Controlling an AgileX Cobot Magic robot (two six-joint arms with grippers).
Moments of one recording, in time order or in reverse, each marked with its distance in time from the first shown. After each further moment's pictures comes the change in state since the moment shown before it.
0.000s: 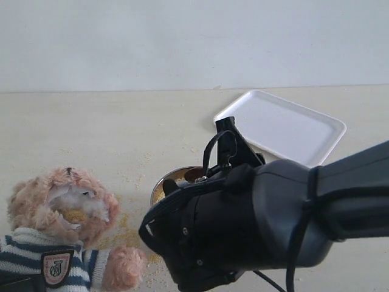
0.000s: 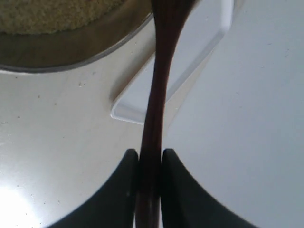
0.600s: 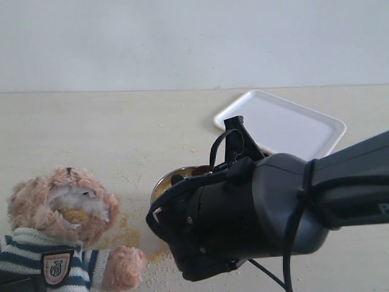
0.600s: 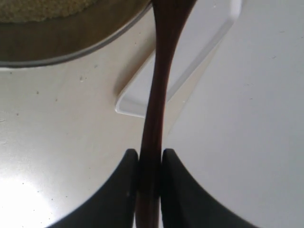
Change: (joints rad) left arm 0.000 0.000 0.000 0.000 0.000 0.000; right arm -0.035 0.015 0.000 0.007 -0.002 0.018
